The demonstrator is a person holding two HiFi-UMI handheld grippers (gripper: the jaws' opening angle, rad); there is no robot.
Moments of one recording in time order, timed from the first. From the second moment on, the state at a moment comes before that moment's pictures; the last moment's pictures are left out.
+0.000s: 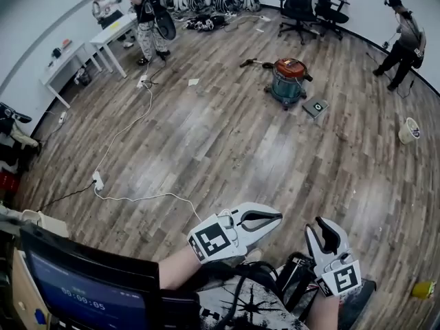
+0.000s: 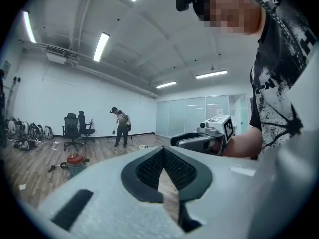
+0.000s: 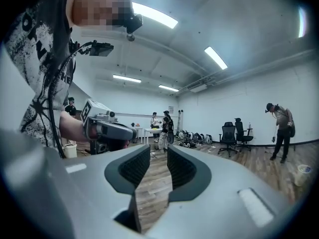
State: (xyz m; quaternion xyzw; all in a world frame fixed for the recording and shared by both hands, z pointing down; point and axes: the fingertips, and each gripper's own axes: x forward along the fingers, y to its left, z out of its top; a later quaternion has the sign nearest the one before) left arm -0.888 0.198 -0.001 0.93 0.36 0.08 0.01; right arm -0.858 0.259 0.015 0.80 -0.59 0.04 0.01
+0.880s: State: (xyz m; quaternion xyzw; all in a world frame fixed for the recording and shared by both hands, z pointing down) left arm -0.690 0.159 0.001 0.89 0.46 0.06 0.01; right arm -0.685 0.239 0.013 0.87 -0.49 0.03 0.03
